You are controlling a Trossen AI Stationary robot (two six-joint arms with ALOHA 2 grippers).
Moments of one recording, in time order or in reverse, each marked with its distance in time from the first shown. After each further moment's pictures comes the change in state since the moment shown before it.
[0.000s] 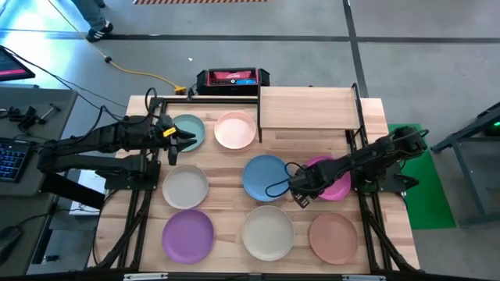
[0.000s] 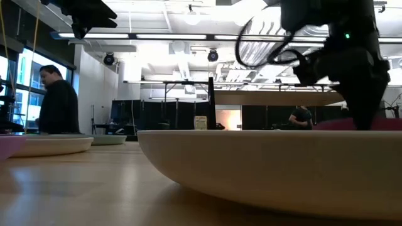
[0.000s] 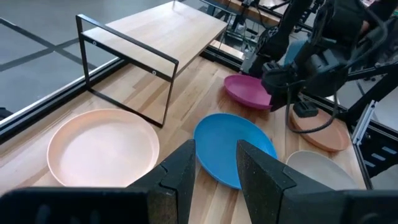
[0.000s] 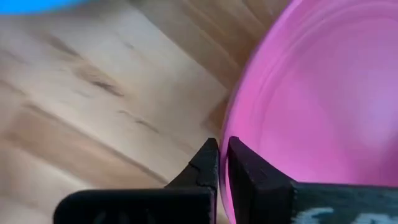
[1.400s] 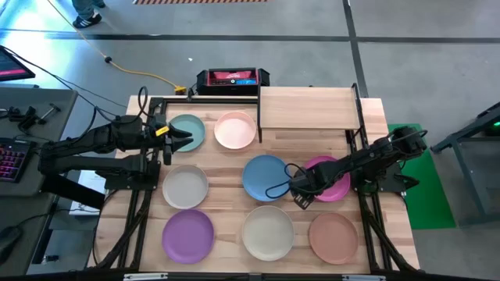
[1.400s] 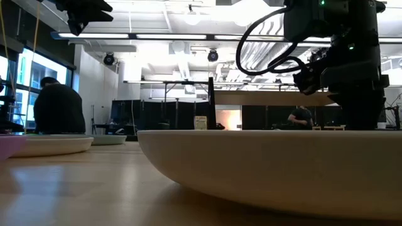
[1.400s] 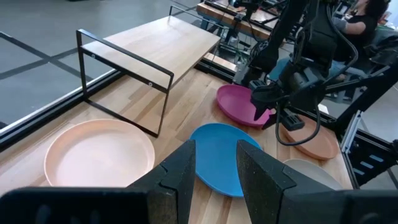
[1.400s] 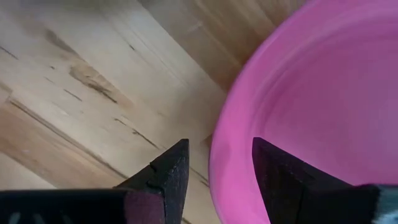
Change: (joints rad) left arm 0.000 -0.052 0.000 -0.002 0.008 -0.001; right arm -0.001 0.009 -0.087 0.120 0.021 -0.093
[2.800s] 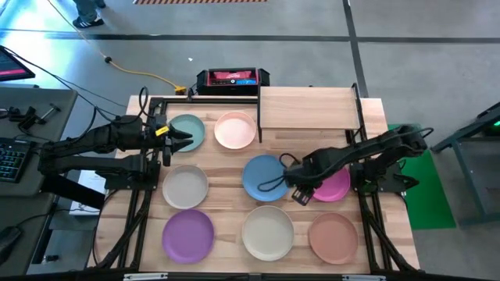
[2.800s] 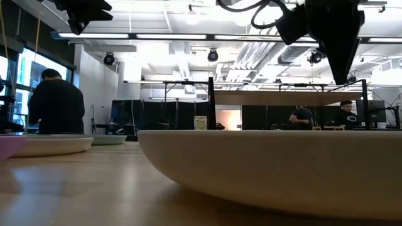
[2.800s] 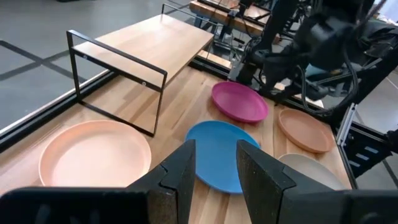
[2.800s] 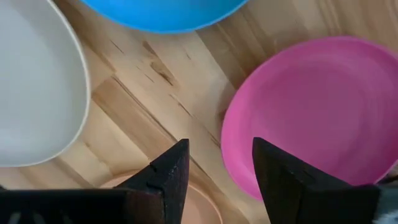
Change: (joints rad) left arm 0.000 0.000 0.000 -0.001 0.027 0.026; right arm -0.031 -0.006 0.371 -0.380 -0.022 -0.166
